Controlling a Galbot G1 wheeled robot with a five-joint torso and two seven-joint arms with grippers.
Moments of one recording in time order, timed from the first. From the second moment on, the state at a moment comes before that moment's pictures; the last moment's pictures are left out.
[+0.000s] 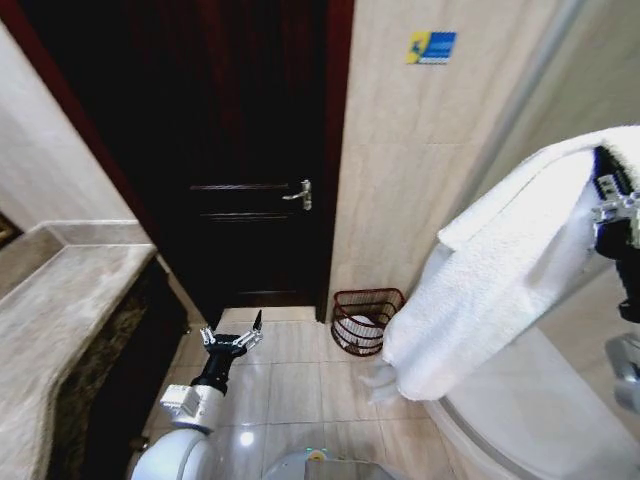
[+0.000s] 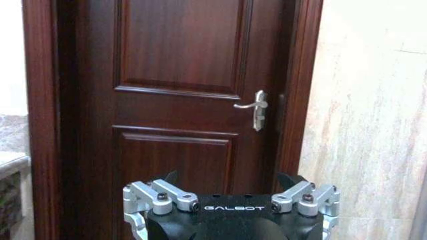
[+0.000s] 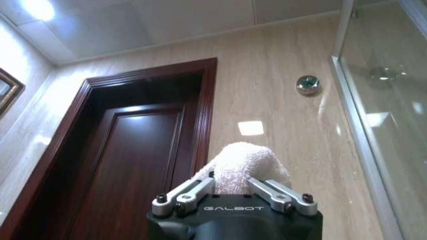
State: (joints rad) left arm 1.83 -1.53 -0.63 -2.37 -0.17 0.06 0.11; right arm -1.55 0.91 1.29 2.46 1.07 0.14 -0.16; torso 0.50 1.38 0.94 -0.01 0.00
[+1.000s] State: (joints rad) left arm 1.83 -1.53 -0.63 -2.37 -0.17 0.06 0.11; right arm -1.41 0.86 1.20 2.35 1.05 0.12 -0.14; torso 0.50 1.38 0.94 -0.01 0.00
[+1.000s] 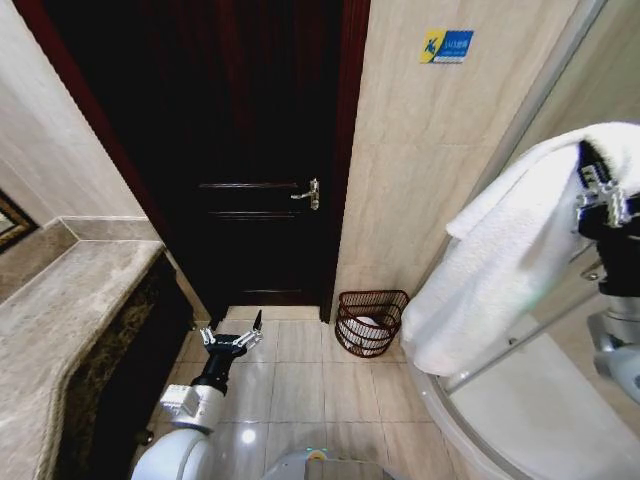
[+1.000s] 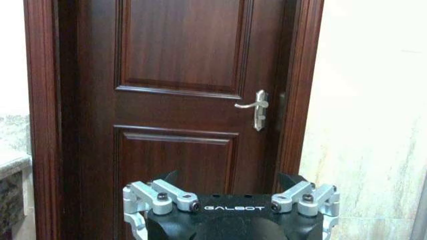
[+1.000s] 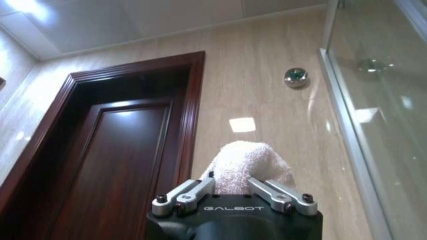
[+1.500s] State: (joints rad) left arm 1.83 -1.53 -0.63 -2.37 -0.17 0.06 0.11; right arm -1.23 0.78 1.05 2.21 1.01 0.11 -0.12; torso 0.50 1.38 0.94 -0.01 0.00
